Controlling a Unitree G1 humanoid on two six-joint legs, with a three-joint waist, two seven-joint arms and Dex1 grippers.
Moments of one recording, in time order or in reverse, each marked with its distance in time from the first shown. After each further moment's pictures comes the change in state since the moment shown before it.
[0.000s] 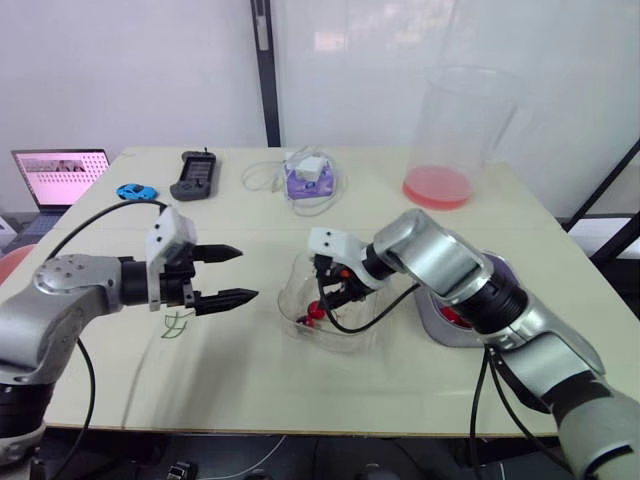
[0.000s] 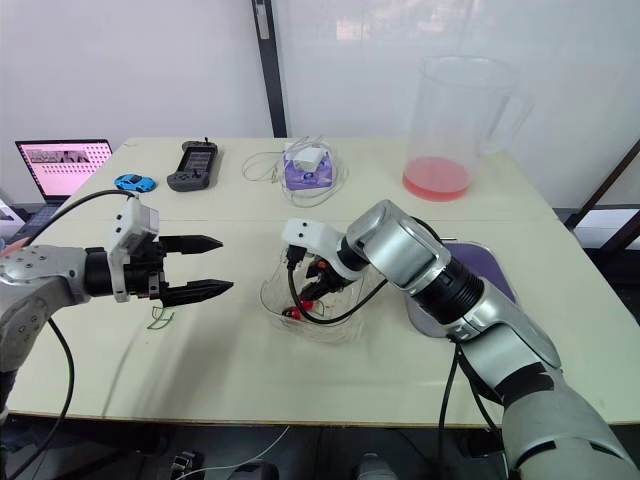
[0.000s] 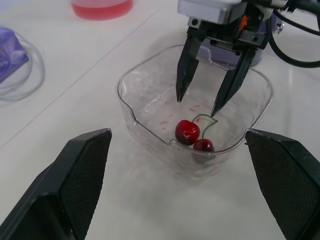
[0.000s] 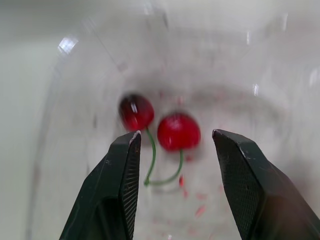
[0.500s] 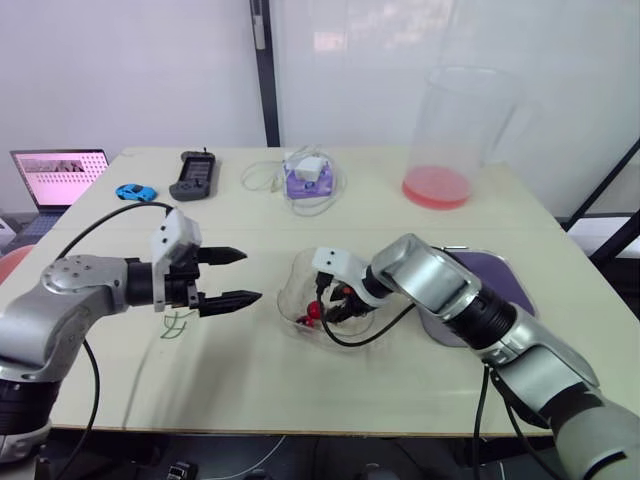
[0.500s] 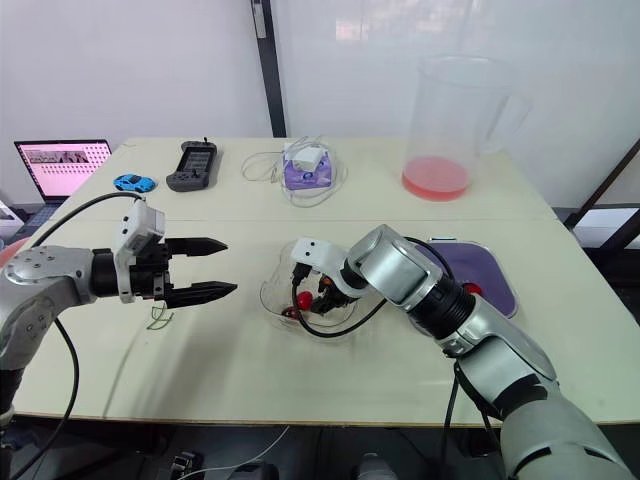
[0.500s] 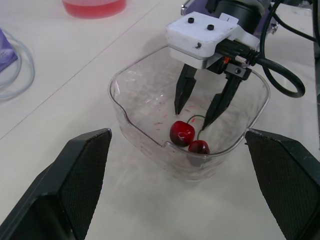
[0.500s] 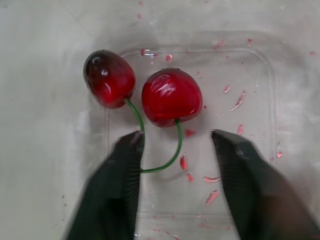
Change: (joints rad) left arm -0.012 -0.005 -0.011 0.018 0.002 -0.002 -0.011; right arm 0.051 0.026 0.032 0.037 -0.002 0.022 -0.120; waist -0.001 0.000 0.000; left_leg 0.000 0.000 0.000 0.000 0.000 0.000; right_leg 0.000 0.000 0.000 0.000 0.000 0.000
